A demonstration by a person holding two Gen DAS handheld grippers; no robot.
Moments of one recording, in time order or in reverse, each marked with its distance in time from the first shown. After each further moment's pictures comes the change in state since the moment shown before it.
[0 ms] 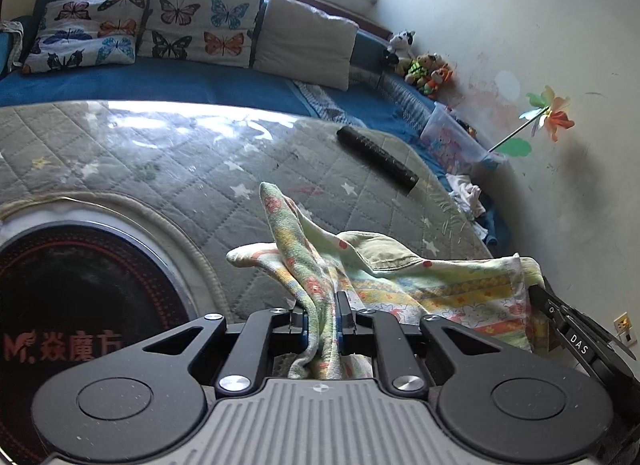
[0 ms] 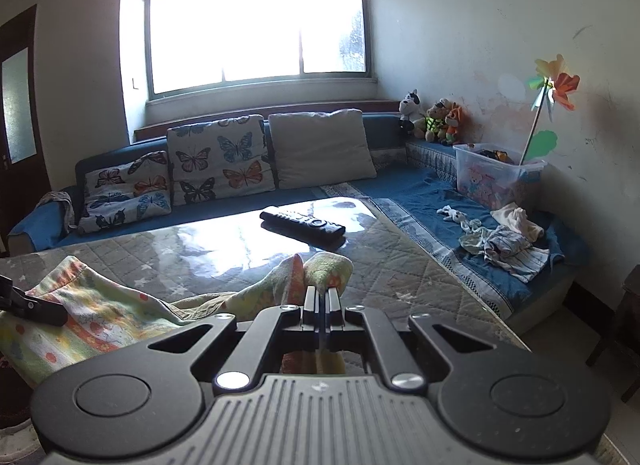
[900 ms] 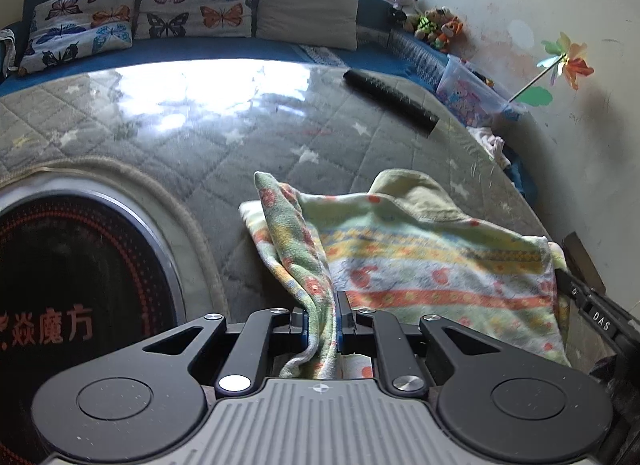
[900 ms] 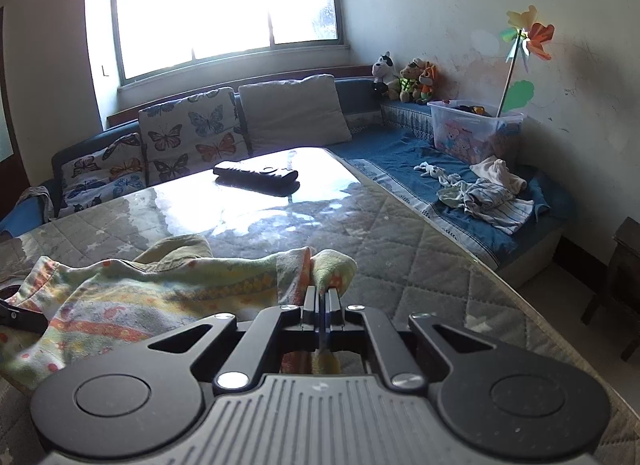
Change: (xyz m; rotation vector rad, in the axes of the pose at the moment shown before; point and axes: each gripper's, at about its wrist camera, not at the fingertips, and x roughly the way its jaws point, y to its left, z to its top) left arm 0.045 -0.007 -0.025 0.072 0.104 0.076; right arm 0.023 -0.050 -0.047 0.076 0.088 -0.040
